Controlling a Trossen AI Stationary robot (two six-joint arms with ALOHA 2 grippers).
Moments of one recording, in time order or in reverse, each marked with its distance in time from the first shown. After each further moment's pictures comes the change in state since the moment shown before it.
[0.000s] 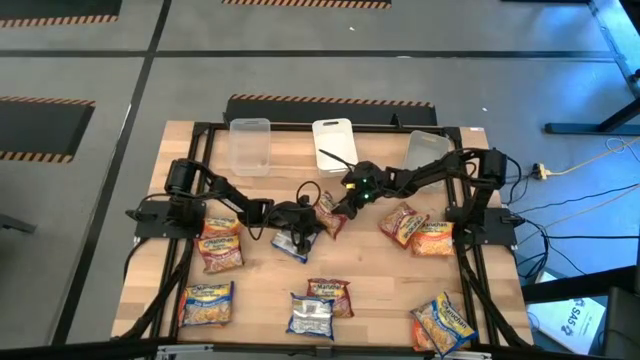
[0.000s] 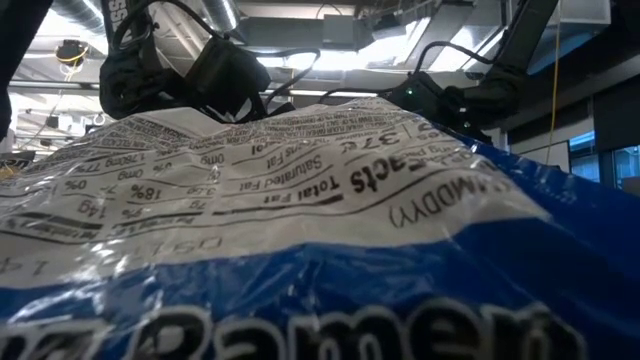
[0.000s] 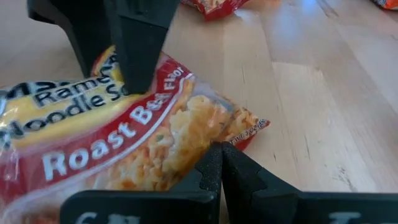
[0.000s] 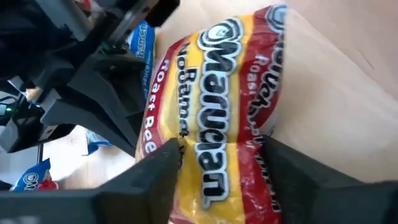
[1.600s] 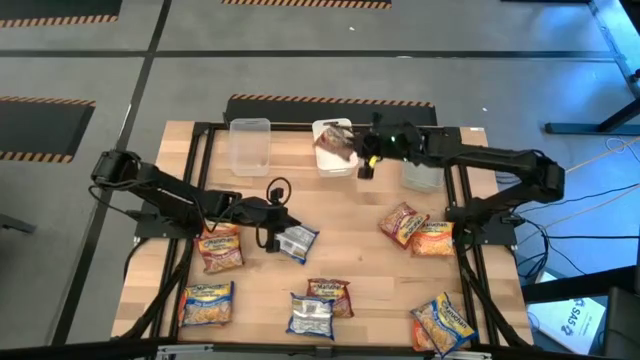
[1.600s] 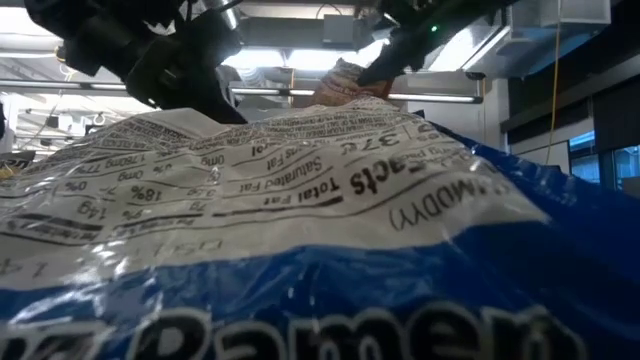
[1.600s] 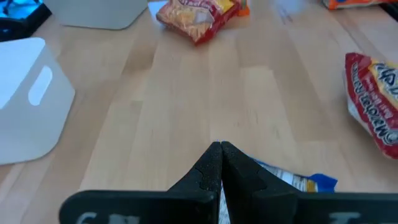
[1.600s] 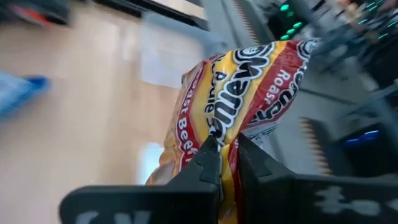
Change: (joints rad) left arm -0.099 -0.606 -0.152 -0.462 -0.100 0.108; right arm -0.073 -0.449 0.397 -0.624 0.563 -1.153
